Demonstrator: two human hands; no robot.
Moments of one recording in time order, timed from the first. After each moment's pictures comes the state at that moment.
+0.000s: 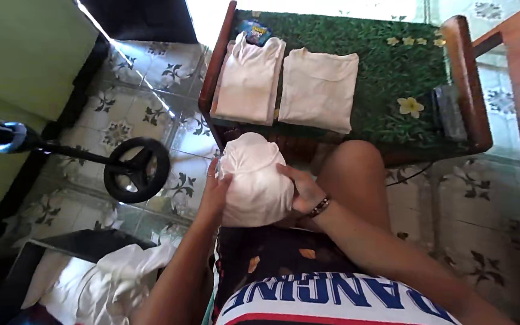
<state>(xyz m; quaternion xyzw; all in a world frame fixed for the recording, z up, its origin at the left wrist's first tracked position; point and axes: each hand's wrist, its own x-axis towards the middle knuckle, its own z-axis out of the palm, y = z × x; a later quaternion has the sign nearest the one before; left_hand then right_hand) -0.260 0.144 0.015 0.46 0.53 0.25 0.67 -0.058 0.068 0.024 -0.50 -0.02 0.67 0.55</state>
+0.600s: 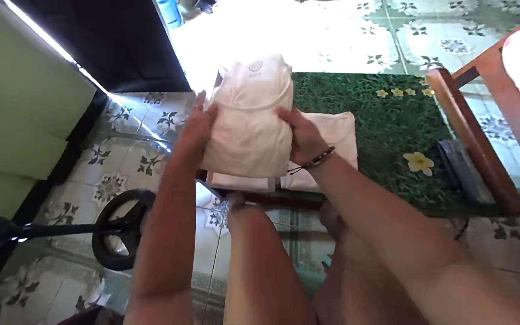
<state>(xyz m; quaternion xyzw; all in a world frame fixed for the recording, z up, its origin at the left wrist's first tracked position) -0.128 0.422 0.116 0.63 0.44 0.27 0.58 0.061 0.297 0.081 -0.53 -0.26 0.52 0.62</state>
